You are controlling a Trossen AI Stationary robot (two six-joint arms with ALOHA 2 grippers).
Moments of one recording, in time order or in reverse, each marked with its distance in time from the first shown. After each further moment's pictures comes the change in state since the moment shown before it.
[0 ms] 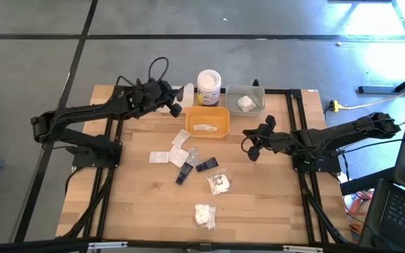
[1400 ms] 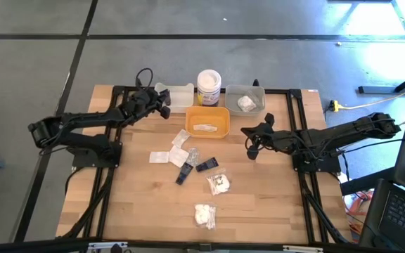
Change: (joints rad) left arm 0.198 -0.010 -0.420 0.413 0.053 -0.063; right arm -0.005 0.001 -0.005 0.117 0.008 -0.101
